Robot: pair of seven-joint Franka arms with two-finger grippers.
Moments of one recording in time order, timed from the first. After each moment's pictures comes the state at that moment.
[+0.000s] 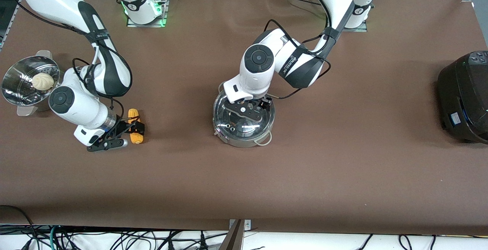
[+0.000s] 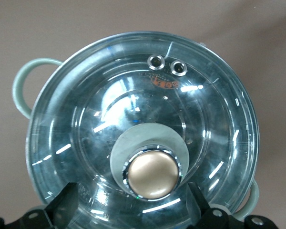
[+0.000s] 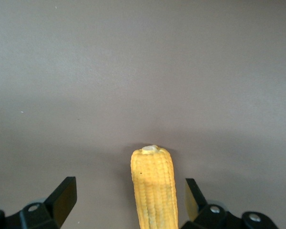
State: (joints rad) left arm -0.64 0.72 -0.09 -1.23 -0.03 1.95 -0.31; right arm 0.03 0.51 0.09 -1.83 0.02 2.41 -0.10
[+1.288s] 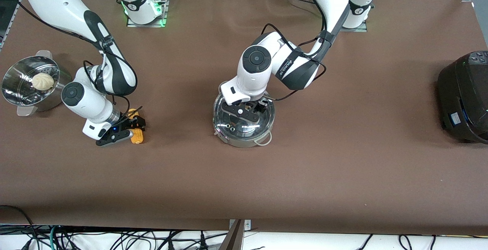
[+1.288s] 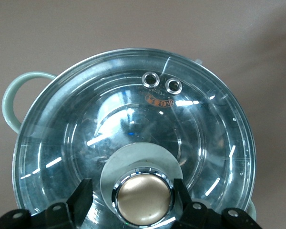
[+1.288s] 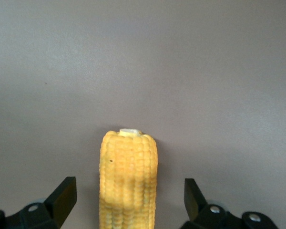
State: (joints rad) left arm -0.66 0.73 -0.08 -1.23 -0.03 2.02 -0.34; right arm 0.00 0.54 0.09 -1.98 0.02 2.62 -0.30
